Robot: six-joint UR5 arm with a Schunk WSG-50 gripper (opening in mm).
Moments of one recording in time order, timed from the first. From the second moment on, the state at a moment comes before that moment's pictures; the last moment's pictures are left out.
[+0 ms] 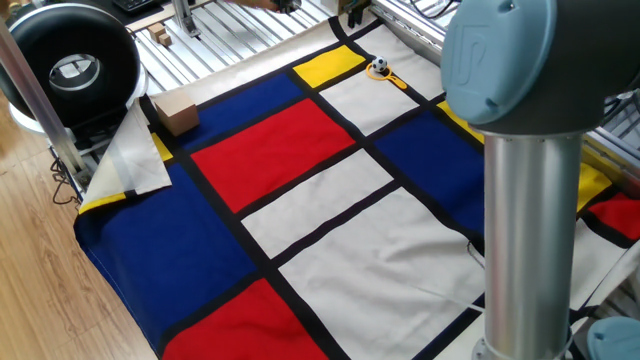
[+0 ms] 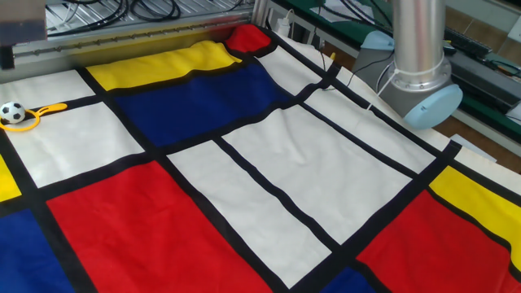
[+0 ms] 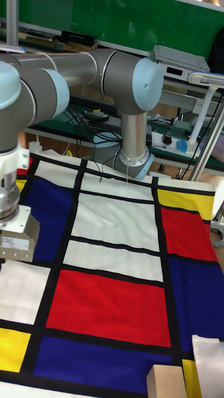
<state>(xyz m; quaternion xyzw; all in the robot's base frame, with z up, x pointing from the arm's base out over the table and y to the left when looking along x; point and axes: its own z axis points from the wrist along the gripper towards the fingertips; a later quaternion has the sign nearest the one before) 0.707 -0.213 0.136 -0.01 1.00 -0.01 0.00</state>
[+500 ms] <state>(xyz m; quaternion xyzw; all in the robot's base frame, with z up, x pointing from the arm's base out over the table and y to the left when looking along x) 0.699 -0.234 0.125 -0.02 1.00 0.00 0.01</state>
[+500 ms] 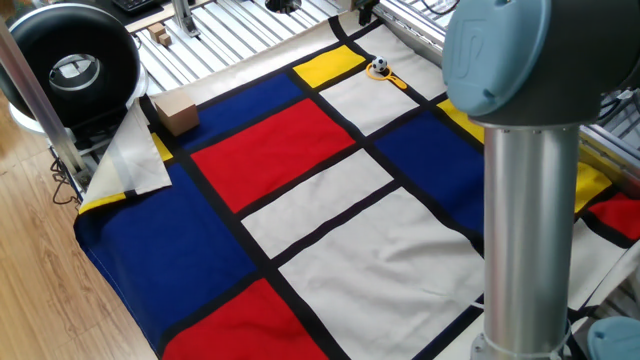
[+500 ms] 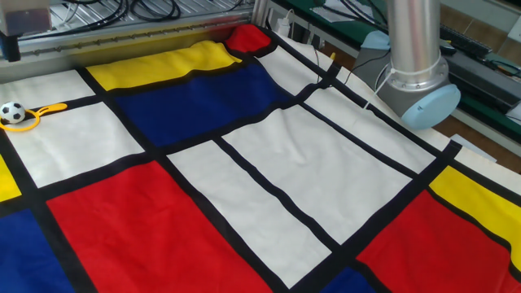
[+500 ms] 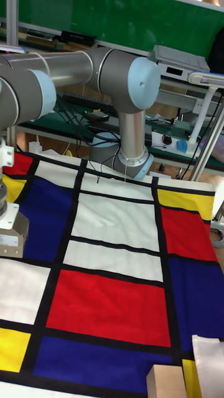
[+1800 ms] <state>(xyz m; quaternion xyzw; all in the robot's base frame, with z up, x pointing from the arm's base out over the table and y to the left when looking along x) 0.671 -0.259 0.091 0.09 0.99 -0.04 -0.04</state>
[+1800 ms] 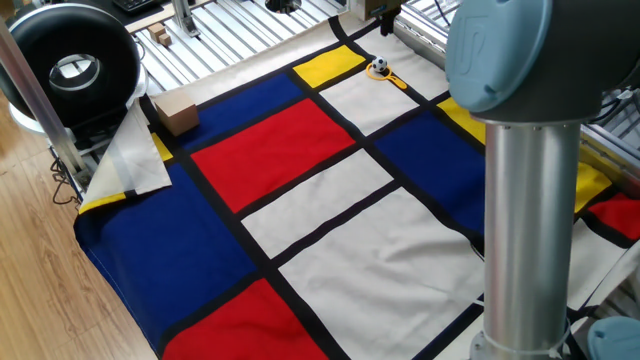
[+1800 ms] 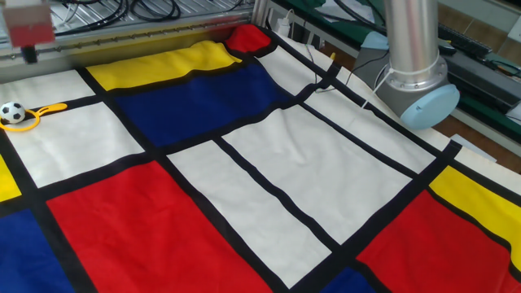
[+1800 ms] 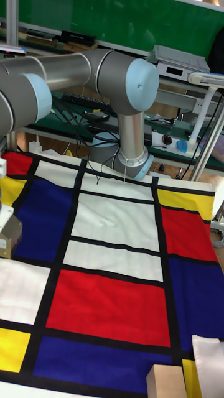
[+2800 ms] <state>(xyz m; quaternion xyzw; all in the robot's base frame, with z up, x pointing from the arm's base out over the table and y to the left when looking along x) 0.662 -0.268 0.066 0.09 0.99 -0.08 -0.06</state>
